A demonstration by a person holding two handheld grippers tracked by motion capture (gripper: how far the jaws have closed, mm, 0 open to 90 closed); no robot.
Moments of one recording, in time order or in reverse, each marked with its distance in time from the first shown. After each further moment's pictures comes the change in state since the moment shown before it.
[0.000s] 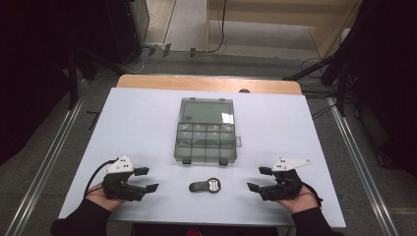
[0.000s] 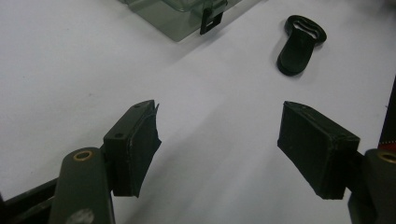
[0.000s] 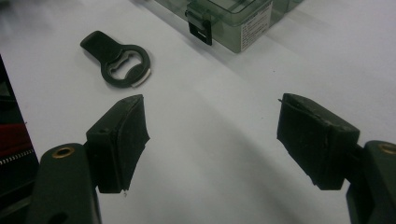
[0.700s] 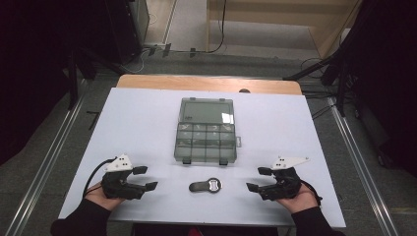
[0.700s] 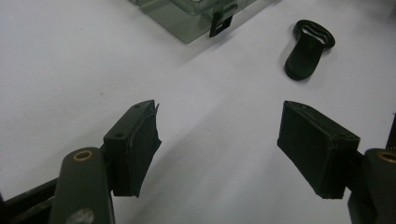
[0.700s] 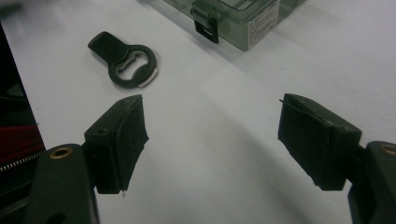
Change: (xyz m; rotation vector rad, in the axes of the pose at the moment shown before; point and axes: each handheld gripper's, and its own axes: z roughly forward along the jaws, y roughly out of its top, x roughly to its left) left arm 0.001 0.002 -0.002 -0.001 0.028 -0.022; right arm -0.002 0.003 0.002 0.018 0.038 0.024
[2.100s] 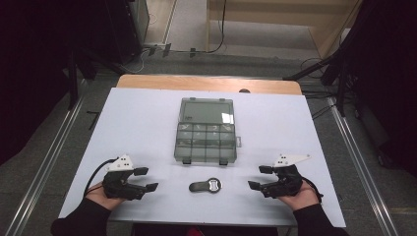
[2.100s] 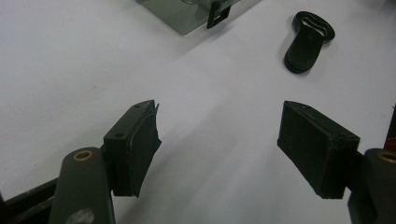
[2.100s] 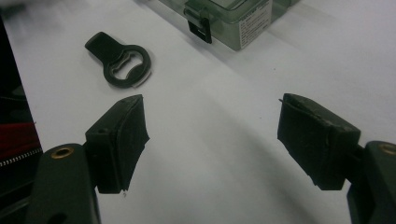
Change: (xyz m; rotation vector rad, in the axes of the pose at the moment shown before) left arm 0.001 -0.001 0.004 0.019 -0.022 -0.005; right arm -0.011 0.000 0.000 0.002 0.024 0.004
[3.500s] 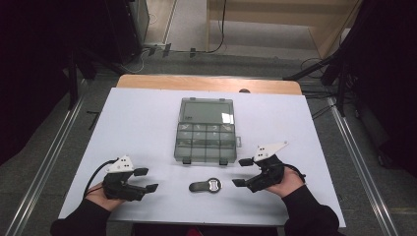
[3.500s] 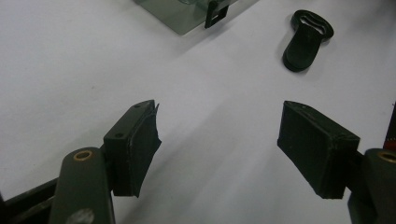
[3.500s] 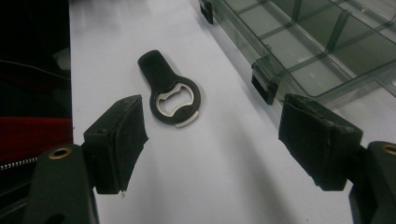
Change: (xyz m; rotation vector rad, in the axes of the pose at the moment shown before) left arm -0.002 -0.001 0.000 -0.006 0.006 0.013; right arm 0.010 0.046 0.028 0.036 0.185 -0.230
